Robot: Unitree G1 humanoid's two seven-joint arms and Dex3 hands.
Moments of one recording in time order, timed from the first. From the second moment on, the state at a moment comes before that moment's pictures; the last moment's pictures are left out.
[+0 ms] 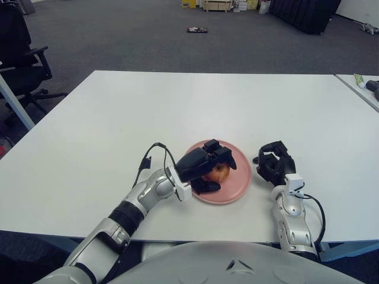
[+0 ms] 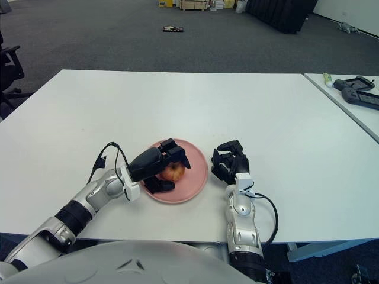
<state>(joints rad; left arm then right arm) -0.19 0.25 -0.53 0.38 0.59 -0.82 0.01 0.22 0.05 -0.09 0.05 -0.05 -0.15 -0.13</state>
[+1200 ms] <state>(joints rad) -0.16 0.24 -0.29 0.34 0.01 -0.81 -0.29 0.21 0.04 -0.09 0.11 -0.03 -0.26 -0.11</state>
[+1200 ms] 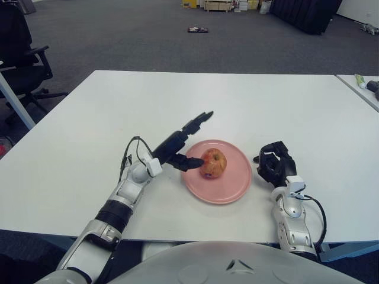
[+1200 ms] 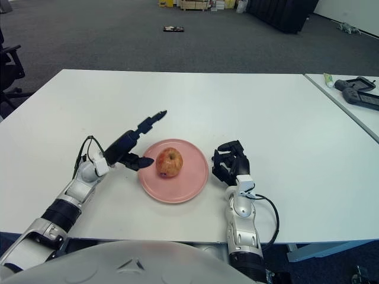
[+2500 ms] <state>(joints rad) -0.03 -0.07 0.11 0.39 -0.24 -0.57 -0.06 0.21 0.04 -0.09 0.11 -0.03 -0.26 -0.12</state>
